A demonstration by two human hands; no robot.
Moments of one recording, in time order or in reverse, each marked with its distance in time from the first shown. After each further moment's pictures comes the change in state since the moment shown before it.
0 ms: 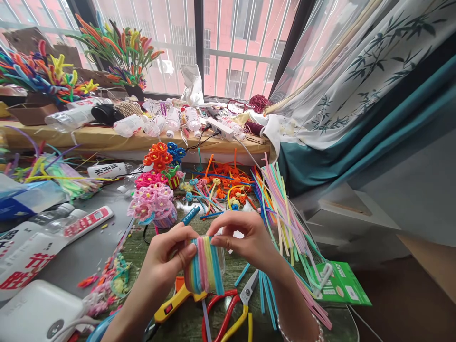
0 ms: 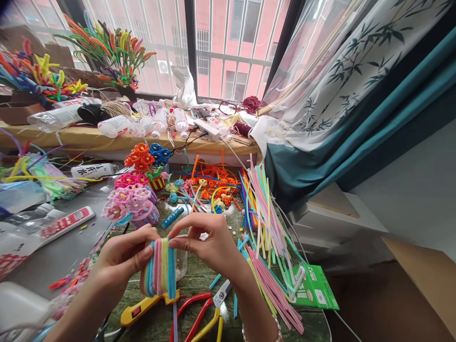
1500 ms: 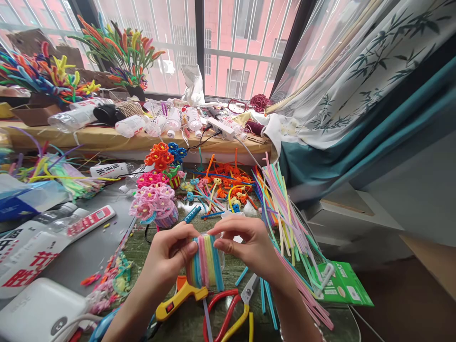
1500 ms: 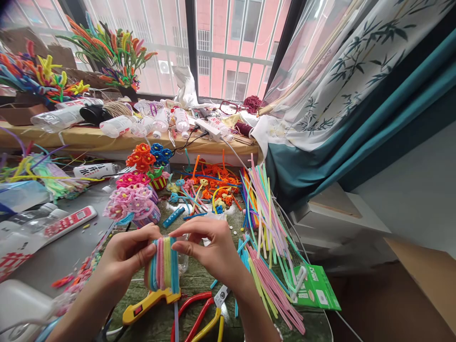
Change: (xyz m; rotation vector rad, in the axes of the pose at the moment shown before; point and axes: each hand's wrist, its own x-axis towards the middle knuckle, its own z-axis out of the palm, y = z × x) left_hand 0.004 -0.011 -0.001 -0.057 -0.053 -0.011; right_hand -0.010 0.008 0.005 0.007 0.081 -0.075
